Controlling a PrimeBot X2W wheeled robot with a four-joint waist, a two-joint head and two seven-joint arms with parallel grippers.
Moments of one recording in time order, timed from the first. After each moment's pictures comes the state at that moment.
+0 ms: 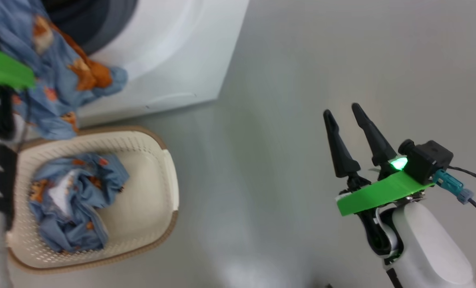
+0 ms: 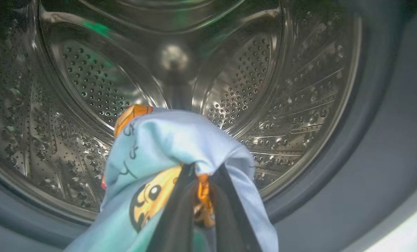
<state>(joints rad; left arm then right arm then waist) -1.06 0.33 -0.15 0.82 -0.49 -0.10 -0.26 -0.39 -0.10 0.26 0.26 0.46 0.13 -0.25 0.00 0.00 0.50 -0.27</state>
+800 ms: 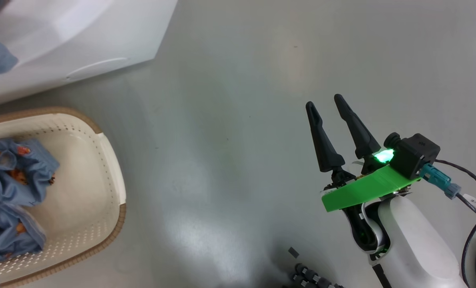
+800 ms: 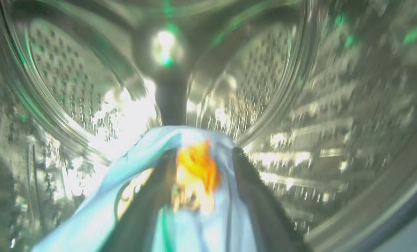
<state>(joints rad) -1.29 0.35 0.03 0.76 -0.28 -0.04 -0.26 -0.42 -0.05 0.28 0.24 0.46 0.13 -0.25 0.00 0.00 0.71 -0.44</state>
